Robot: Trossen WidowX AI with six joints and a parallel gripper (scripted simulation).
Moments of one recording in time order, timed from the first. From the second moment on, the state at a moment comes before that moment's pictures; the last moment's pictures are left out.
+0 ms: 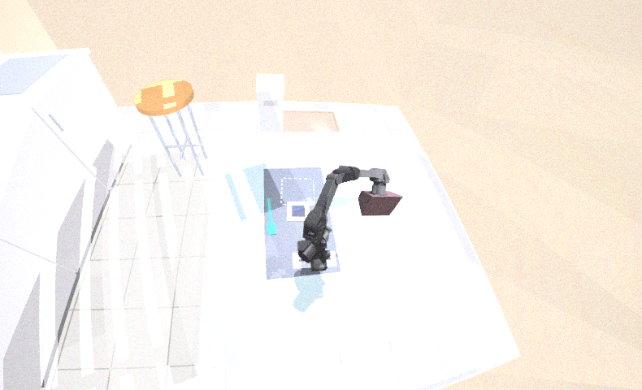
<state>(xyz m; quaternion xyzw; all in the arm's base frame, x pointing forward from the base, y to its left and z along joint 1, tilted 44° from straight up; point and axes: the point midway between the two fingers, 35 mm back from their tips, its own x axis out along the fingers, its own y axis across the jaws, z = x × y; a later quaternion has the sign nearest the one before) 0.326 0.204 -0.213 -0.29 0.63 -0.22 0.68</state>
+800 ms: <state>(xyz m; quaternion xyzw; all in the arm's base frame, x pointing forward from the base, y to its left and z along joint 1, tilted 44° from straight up) 0.326 0.205 -0.214 -0.40 0.66 -0.11 0.62</state>
